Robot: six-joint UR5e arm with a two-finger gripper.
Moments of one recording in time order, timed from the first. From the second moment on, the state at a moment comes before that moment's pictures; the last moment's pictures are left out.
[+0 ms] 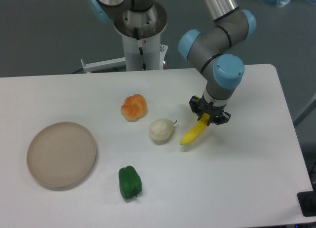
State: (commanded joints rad) arm 2.46 -1.94 -1.84 -0.99 1.55 1.15
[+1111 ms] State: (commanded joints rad) arm 2.46 -1.95 -1.62 -1.02 1.54 1.55
